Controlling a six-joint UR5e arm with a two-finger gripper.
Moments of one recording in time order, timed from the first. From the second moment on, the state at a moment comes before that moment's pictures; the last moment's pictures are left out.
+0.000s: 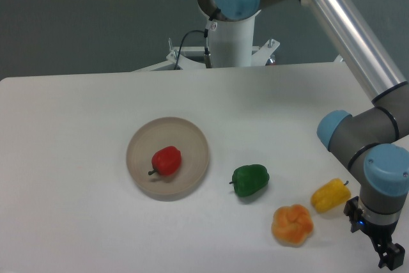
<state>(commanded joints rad) 2.60 -2.56 -0.76 -1.10 1.58 1.58</state>
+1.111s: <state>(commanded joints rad) 2.48 -2.20 -1.18 -1.13 1.49 1.19</state>
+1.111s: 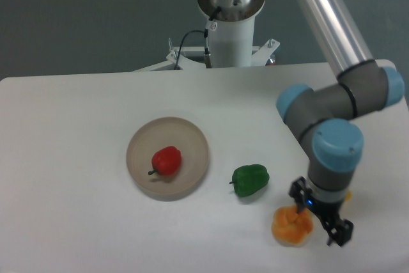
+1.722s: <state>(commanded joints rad) 2.30 -1.99 -1.49 -1.12 1.50 1.10</state>
